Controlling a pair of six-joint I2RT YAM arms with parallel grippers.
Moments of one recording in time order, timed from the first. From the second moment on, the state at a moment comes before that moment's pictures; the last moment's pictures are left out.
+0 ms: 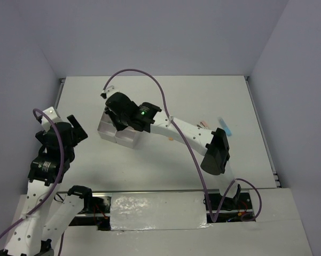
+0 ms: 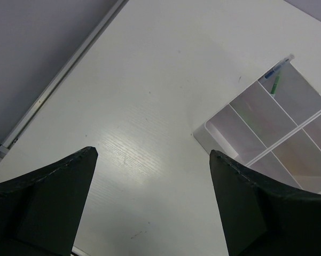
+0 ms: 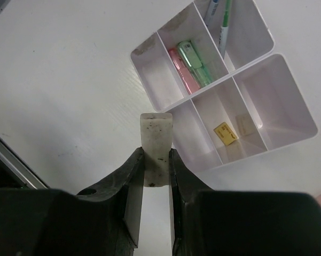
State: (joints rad) left arm -0.17 0.64 0.92 -0.81 -0.59 -0.48; right arm 1.07 2.04 2.08 -0.71 0.22 0.28
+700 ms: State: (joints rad) left arm -0.17 0.64 0.92 -0.80 -0.58 -0.48; right arm 1.07 2.04 2.07 -0.70 0.23 0.28
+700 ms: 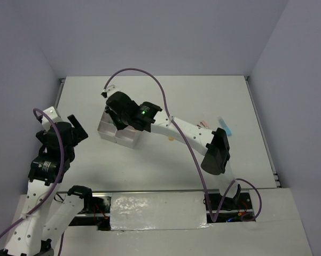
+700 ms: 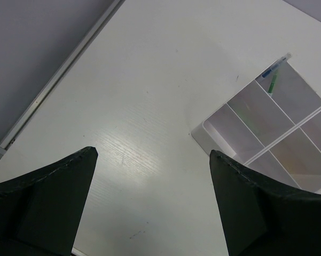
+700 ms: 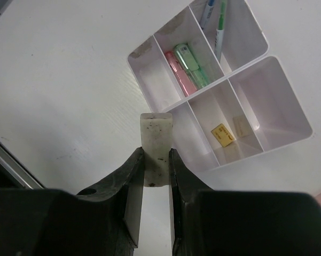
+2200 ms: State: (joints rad) left arm -0.17 0.63 0.92 -0.80 -0.57 -0.48; right arm 1.03 1.86 1.86 -0.72 0.36 0.24
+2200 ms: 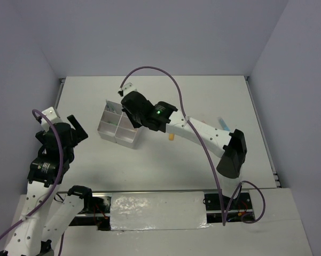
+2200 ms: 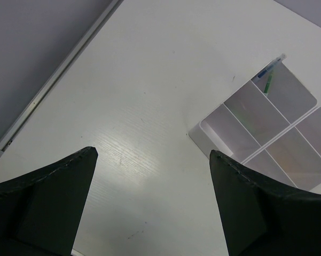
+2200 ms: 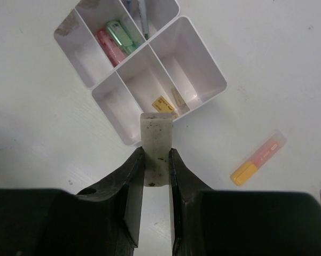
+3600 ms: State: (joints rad) left arm -0.17 0.63 0.92 -0.80 -0.57 -0.48; right arm 1.03 1.83 1.82 -0.69 0.33 0.24
